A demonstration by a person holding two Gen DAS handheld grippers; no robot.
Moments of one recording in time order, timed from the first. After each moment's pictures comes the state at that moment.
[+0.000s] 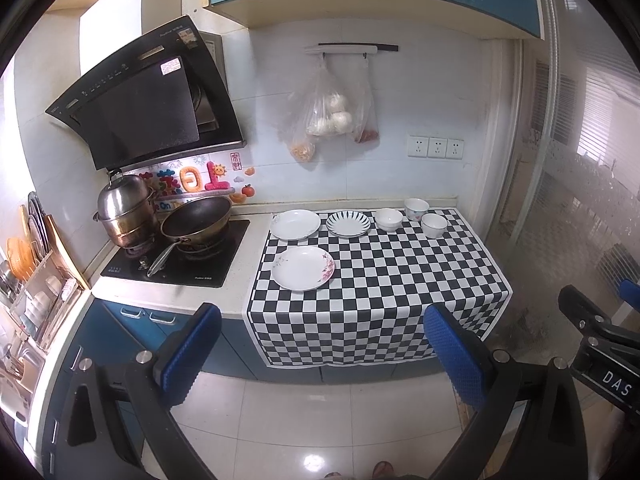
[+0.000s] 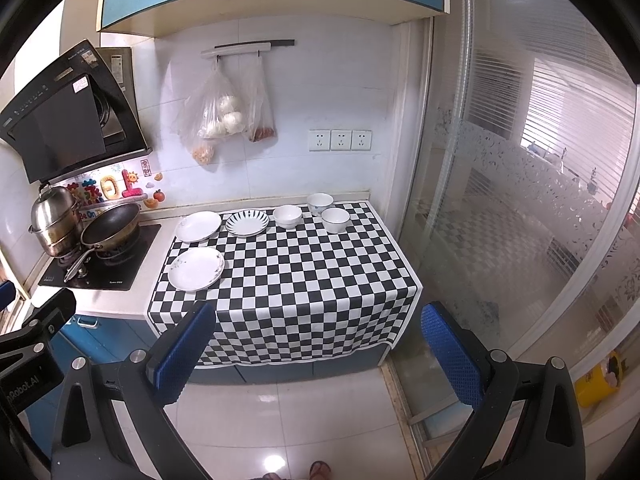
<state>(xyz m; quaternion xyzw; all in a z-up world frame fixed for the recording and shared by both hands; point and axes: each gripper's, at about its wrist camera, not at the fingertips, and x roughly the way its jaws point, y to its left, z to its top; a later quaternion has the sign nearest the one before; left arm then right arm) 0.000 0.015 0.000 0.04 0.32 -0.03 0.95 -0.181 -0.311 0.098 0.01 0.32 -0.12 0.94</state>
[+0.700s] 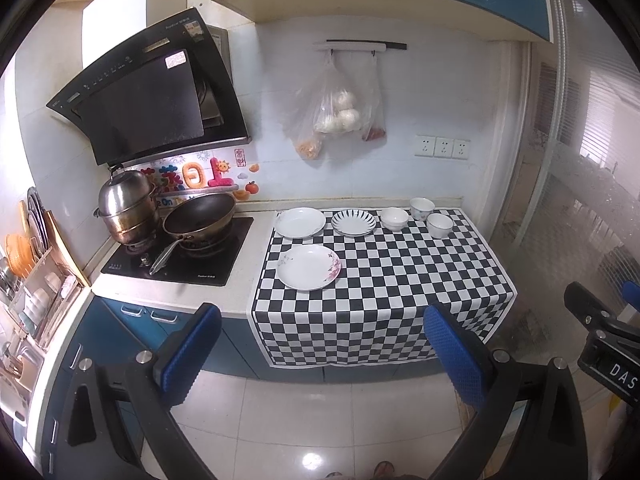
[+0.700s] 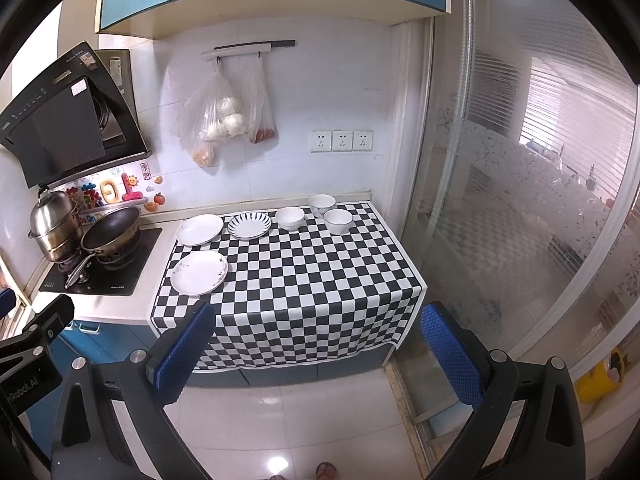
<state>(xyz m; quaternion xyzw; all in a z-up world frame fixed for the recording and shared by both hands) 0.012 0.029 -0.005 0.03 0.32 -0.03 0.95 -0.176 -0.305 0.096 0.02 0.32 -0.12 0.94</state>
